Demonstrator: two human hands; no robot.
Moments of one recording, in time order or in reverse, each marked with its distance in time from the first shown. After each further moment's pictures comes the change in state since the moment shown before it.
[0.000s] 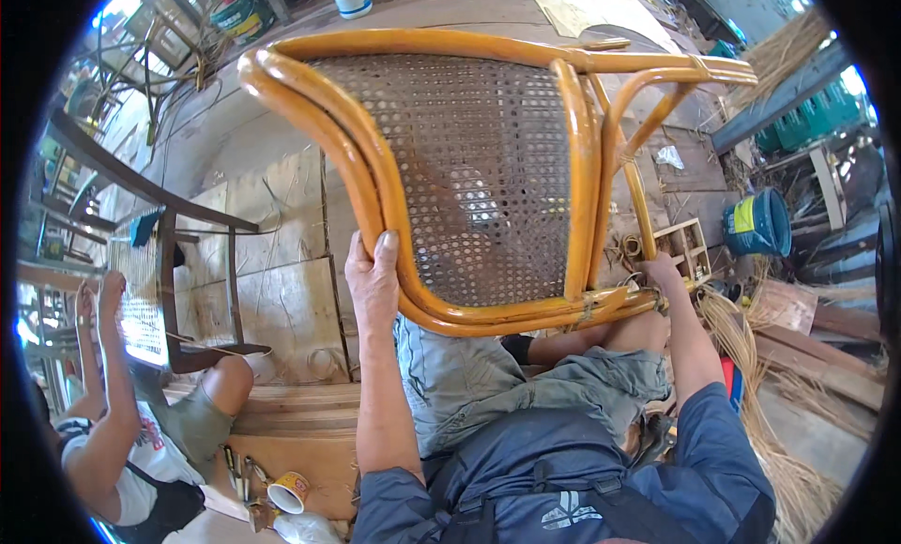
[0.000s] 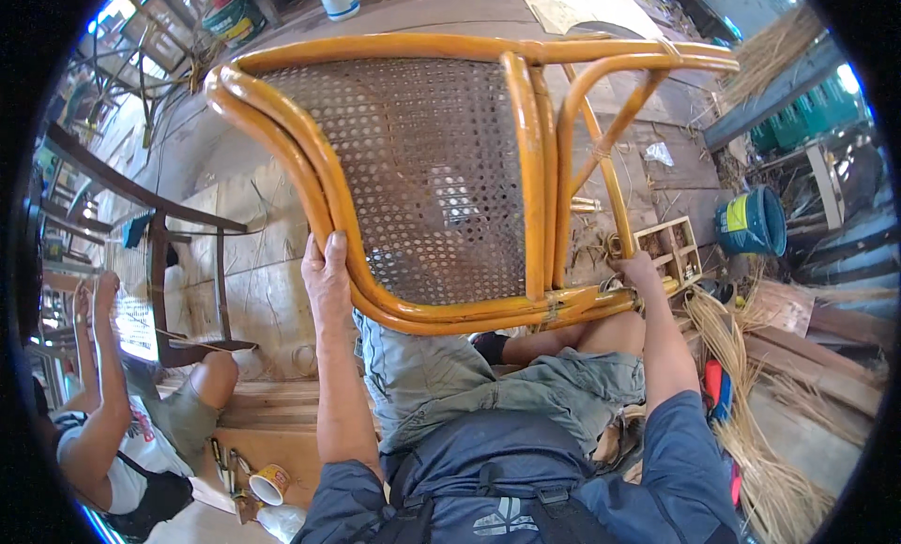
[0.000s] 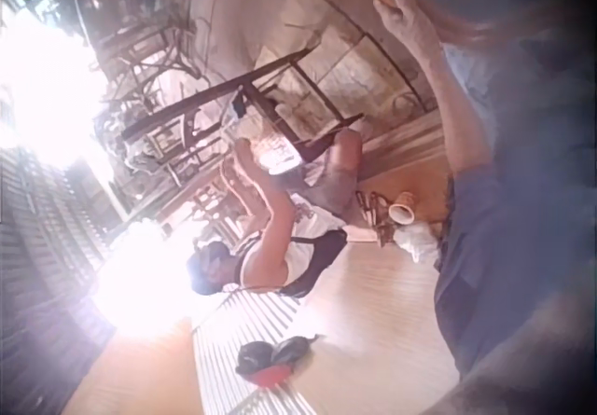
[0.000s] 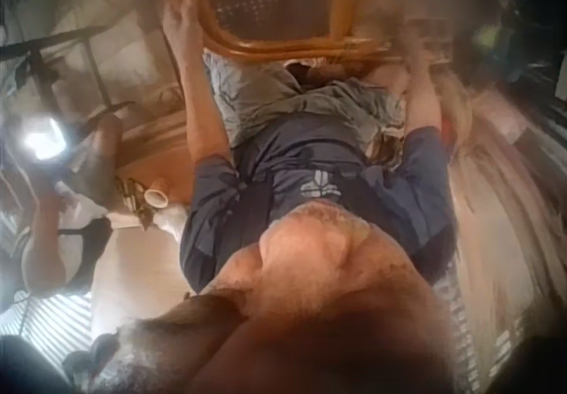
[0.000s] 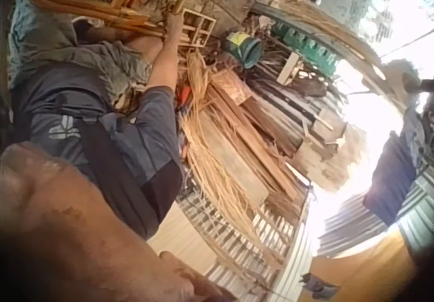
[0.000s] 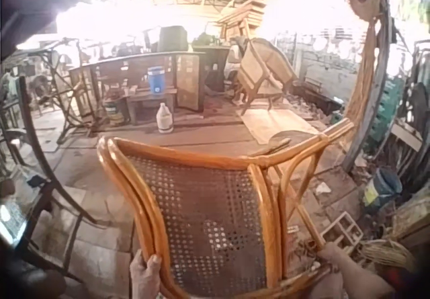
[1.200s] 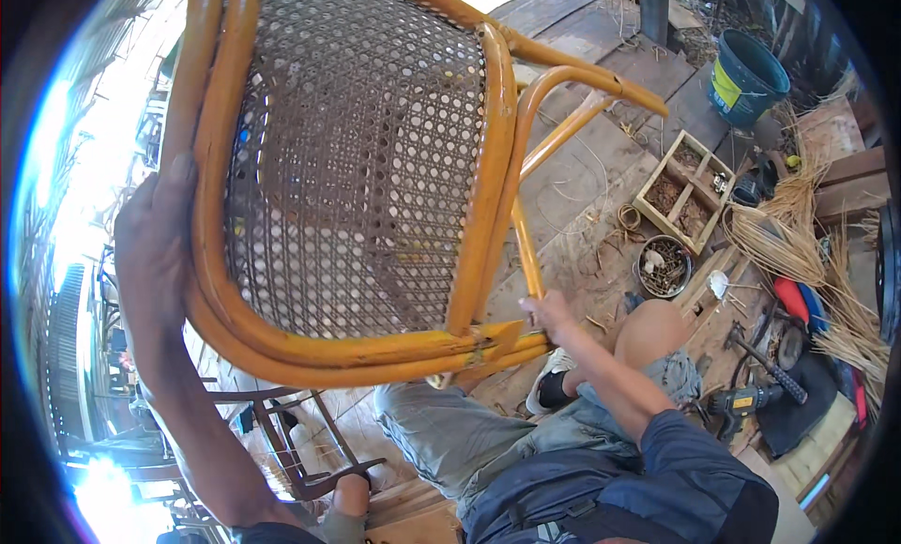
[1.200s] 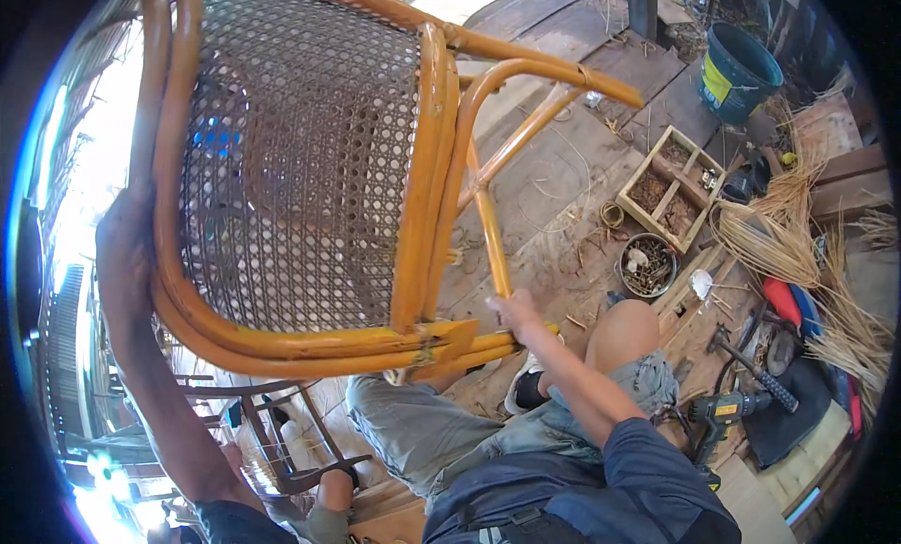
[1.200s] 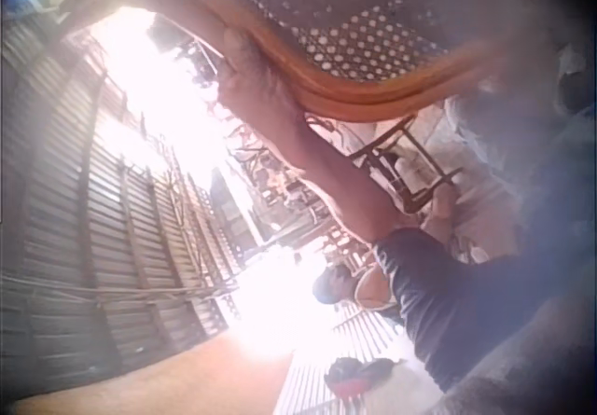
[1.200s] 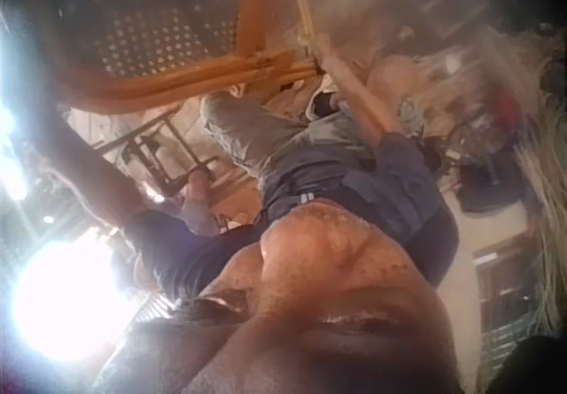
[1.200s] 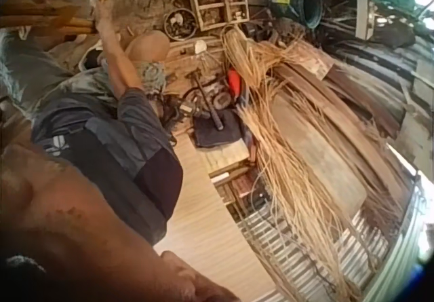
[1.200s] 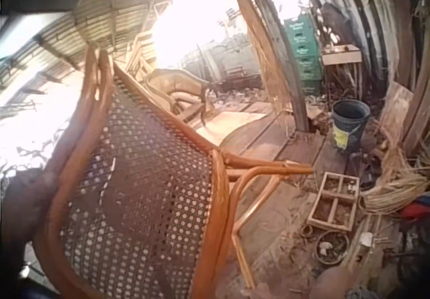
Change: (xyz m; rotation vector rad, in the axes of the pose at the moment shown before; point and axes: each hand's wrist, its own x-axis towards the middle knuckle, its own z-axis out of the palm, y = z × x) left_hand 0.042 0.294 0.284 1.022 -0.333 0.610; right_hand -0.067 -0.089 0.125 1.388 -0.257 0.018
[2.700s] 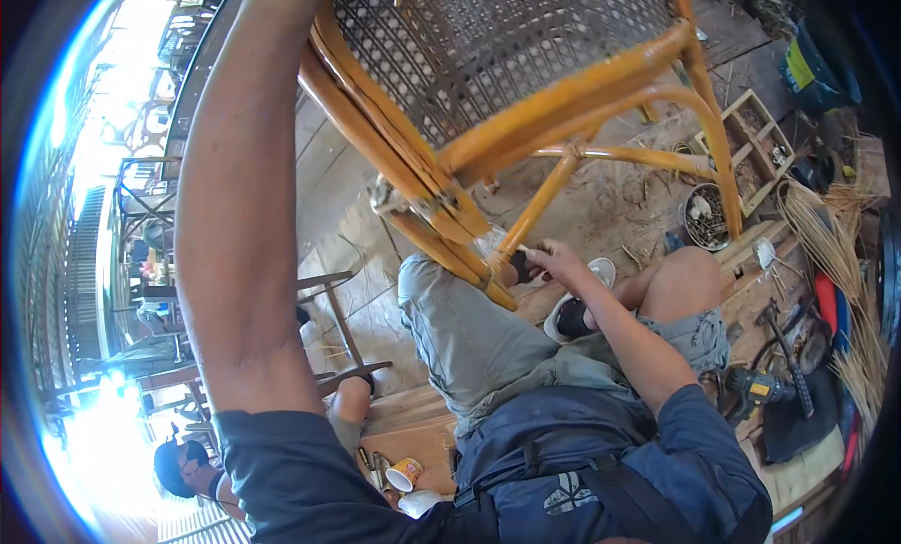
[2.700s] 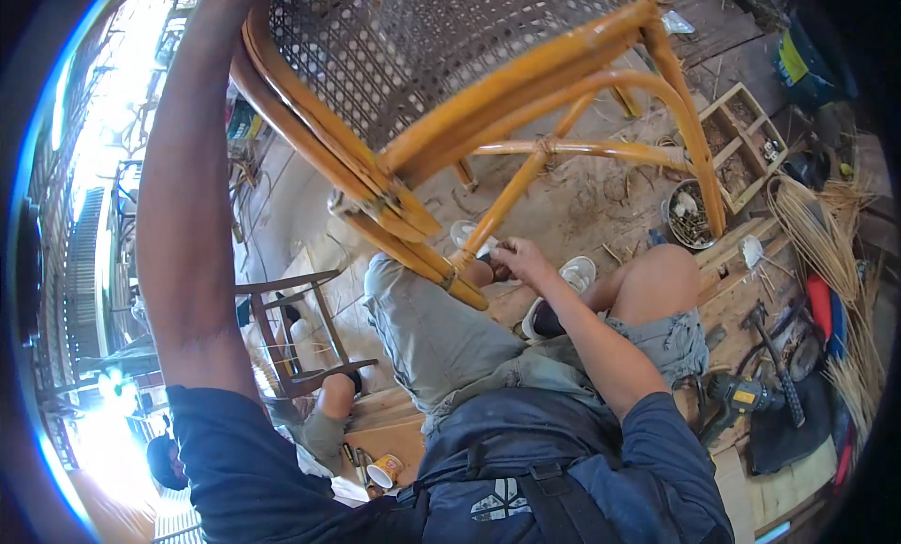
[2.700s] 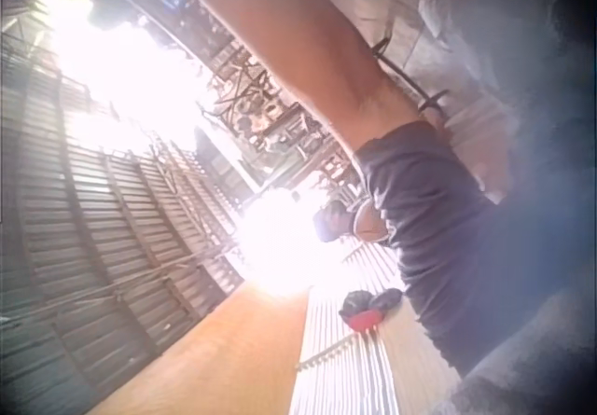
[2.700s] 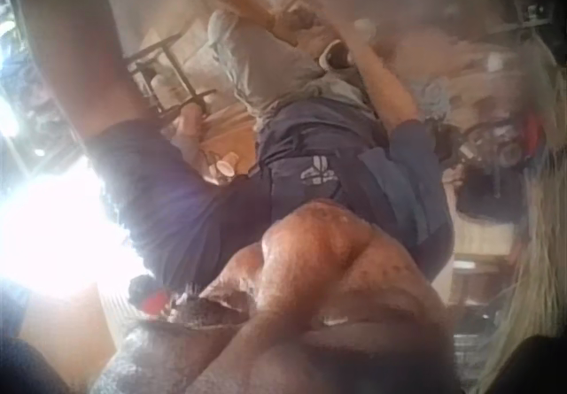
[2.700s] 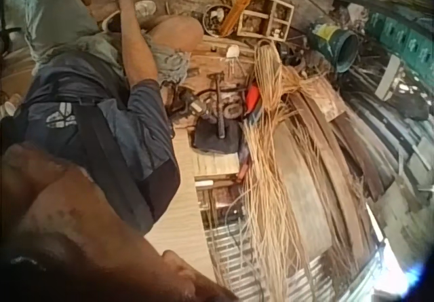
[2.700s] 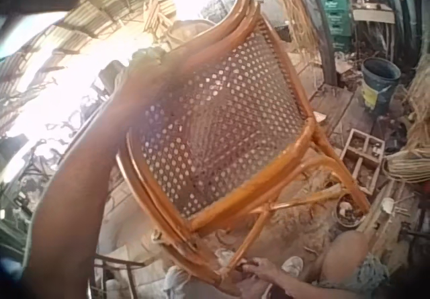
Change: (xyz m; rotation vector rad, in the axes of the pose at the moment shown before) left_hand 0.082 0.035 0.100 0.379 0.087 0.467; right_hand -0.044 0.047 0.048 -0.313 -0.446 0.110
